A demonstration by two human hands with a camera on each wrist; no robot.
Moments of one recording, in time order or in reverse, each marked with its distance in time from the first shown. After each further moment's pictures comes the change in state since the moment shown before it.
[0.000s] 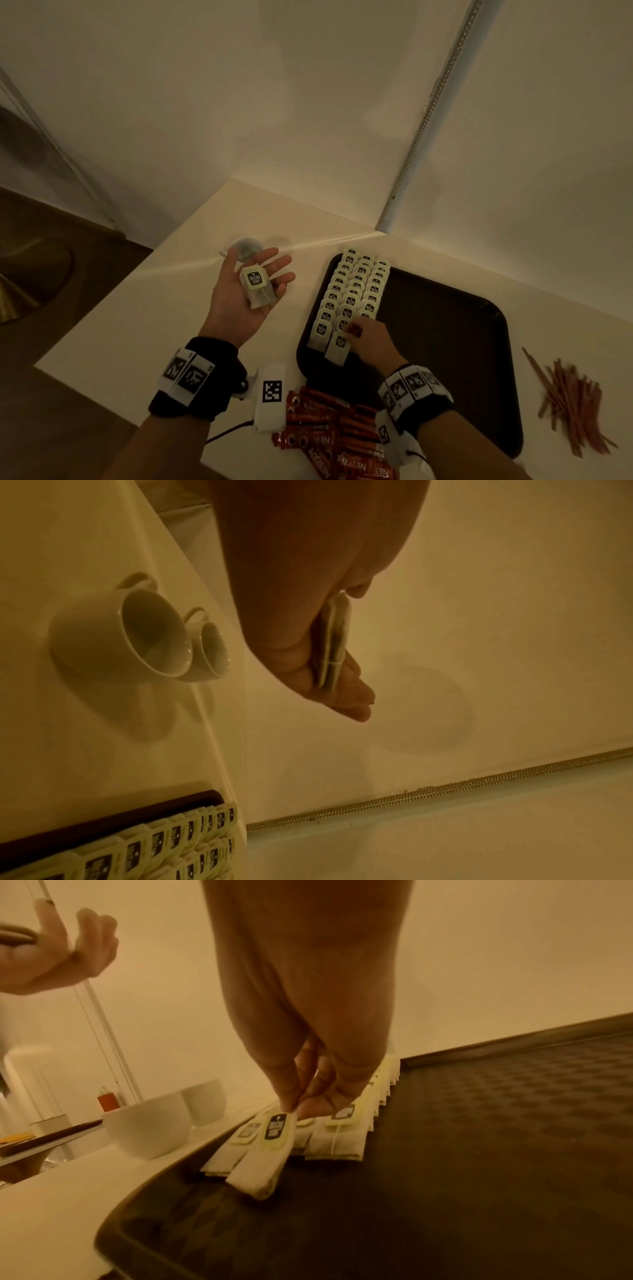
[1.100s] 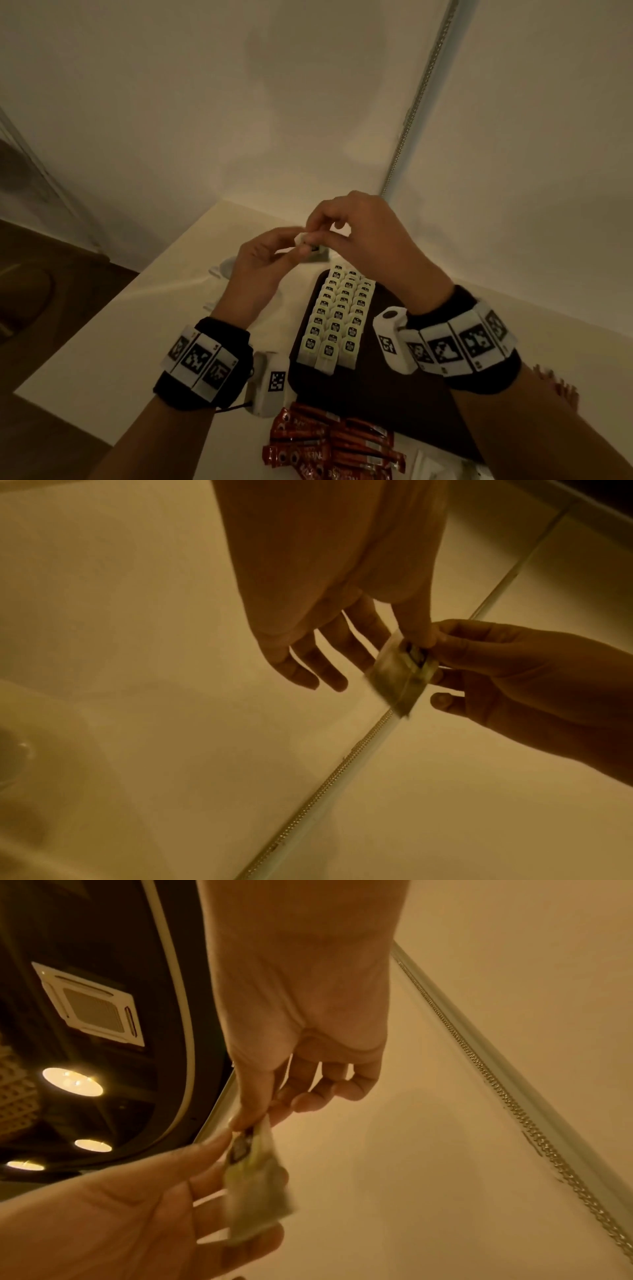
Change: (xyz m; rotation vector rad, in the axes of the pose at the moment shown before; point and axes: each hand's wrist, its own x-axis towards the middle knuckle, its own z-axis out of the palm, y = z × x) left_hand -0.002 0.007 0.058 0.634 -0.338 0.591; right_hand -0.064 -0.186 -0.159 -0.187 0.367 -0.831
